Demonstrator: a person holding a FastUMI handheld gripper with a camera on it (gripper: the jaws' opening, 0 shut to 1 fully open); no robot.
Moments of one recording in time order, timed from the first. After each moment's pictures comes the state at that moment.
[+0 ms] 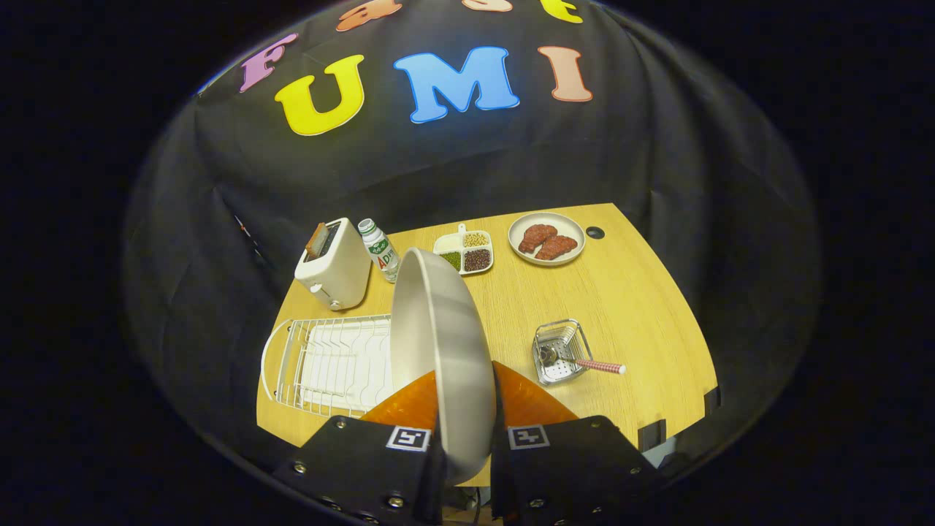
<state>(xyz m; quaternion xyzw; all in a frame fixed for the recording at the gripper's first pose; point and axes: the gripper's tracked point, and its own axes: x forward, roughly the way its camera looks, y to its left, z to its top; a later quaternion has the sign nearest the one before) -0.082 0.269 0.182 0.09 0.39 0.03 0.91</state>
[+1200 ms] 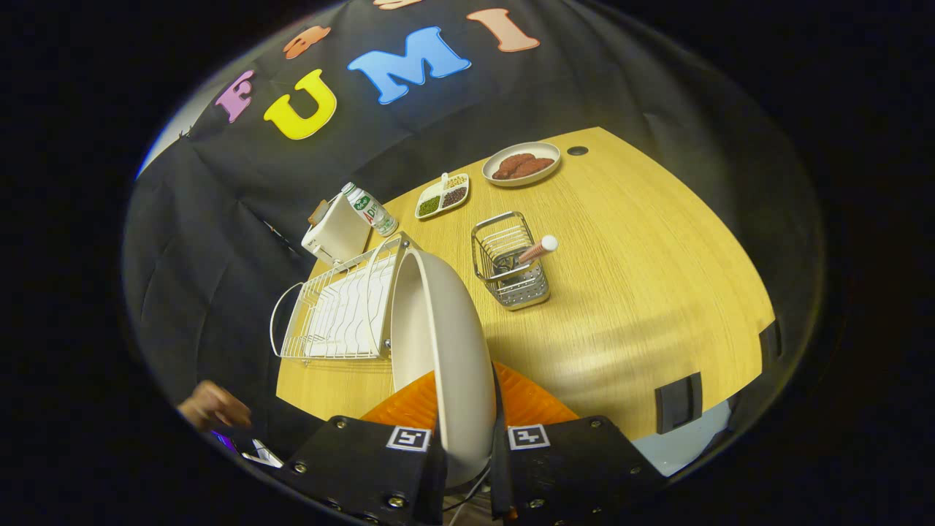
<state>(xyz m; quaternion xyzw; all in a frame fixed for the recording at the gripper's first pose) -0.165 0.182 0.034 0.21 0.41 0.11 0.88</state>
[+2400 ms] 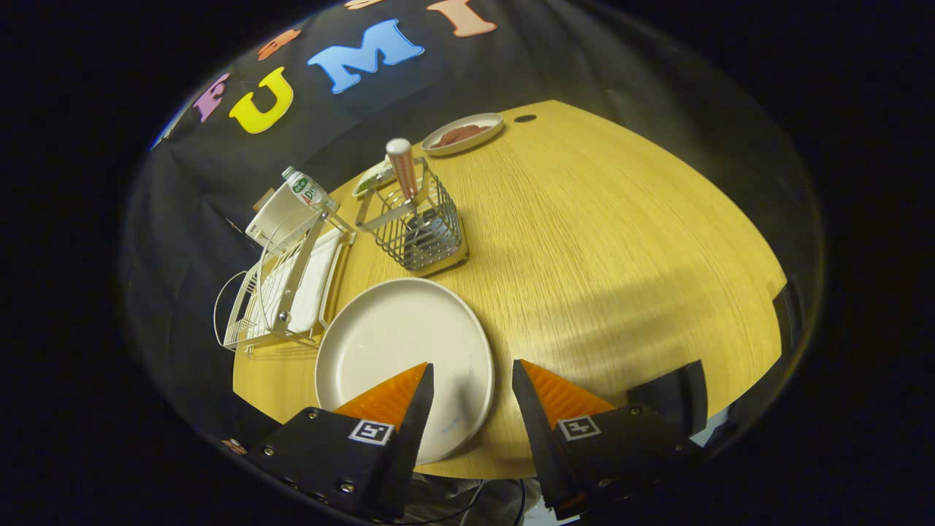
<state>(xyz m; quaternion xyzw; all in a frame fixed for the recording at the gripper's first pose) -0.158 0.122 -0.061 0.18 0.40 0.06 0.90</state>
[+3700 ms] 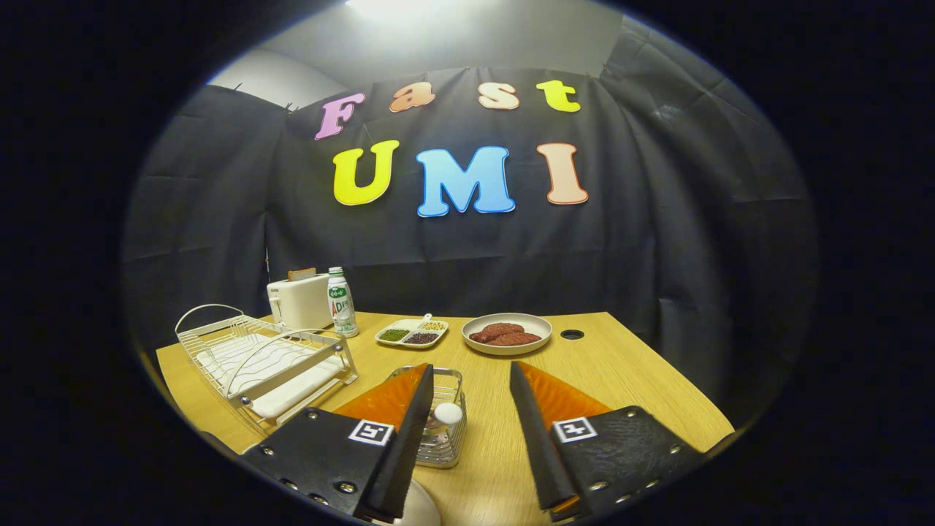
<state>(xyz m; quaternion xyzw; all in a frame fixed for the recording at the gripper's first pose) -0.010 0.115 0.039 0.02 0.03 0.11 0.99</state>
